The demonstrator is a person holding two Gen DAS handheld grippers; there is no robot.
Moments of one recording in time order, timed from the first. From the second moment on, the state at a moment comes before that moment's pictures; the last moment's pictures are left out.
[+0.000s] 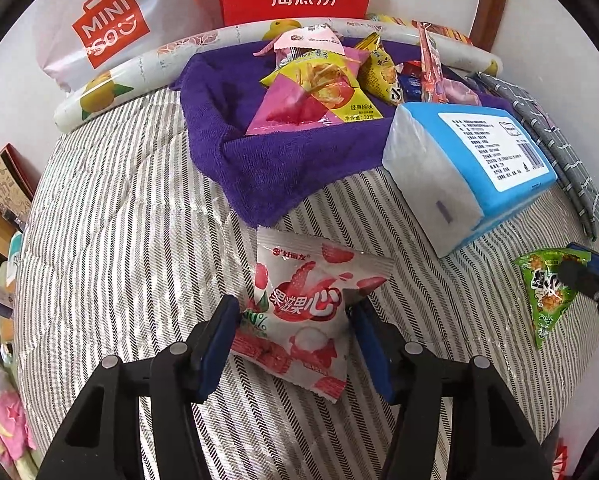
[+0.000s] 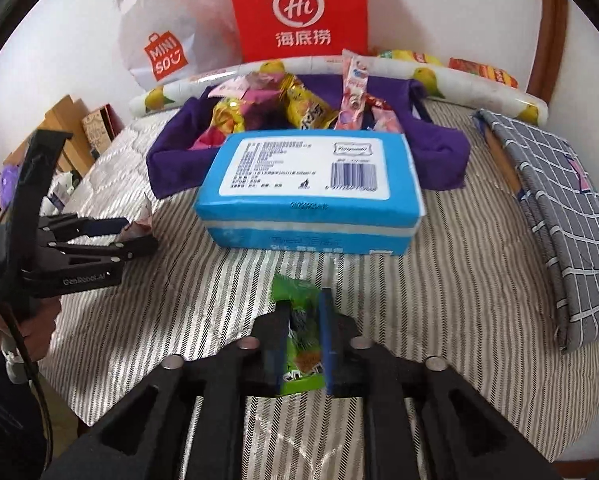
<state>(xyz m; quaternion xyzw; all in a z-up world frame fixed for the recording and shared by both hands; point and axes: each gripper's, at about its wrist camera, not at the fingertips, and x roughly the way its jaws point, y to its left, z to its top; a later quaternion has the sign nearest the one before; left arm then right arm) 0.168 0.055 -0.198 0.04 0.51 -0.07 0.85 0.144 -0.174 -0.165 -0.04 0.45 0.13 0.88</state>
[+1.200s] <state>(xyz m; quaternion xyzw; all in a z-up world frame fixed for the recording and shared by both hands) 0.159 0.070 -0.192 -0.01 0.51 -0.08 0.85 0.149 -0.171 -0.196 -0.05 0.45 0.11 0.89</state>
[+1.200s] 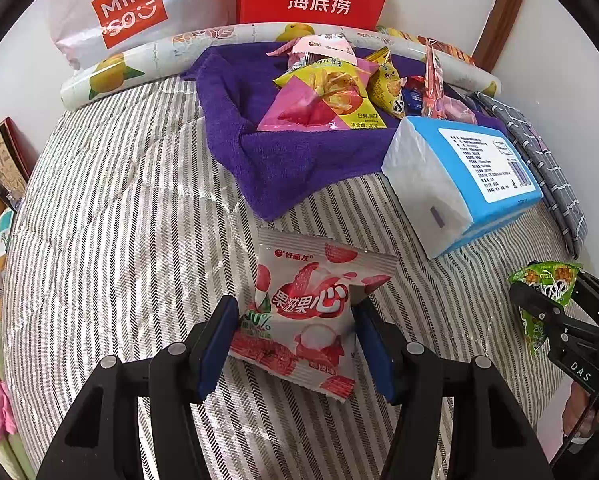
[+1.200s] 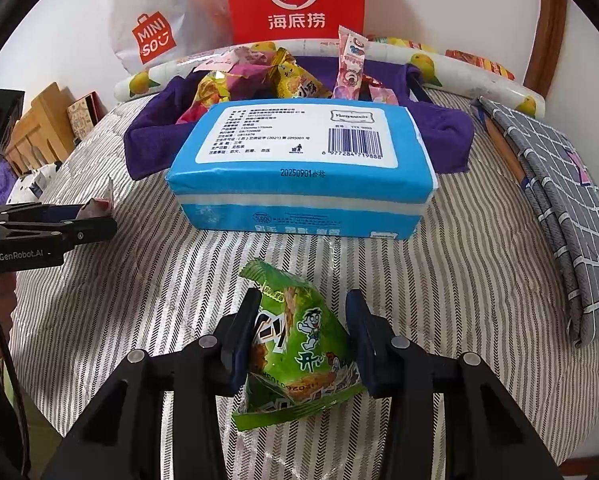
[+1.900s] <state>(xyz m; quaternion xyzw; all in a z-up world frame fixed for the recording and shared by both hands) 0.148 0.078 -0.150 -0.05 0.48 -0.08 0.87 0.137 -0.179 -0.154 -0.02 0.41 0.13 0.90</state>
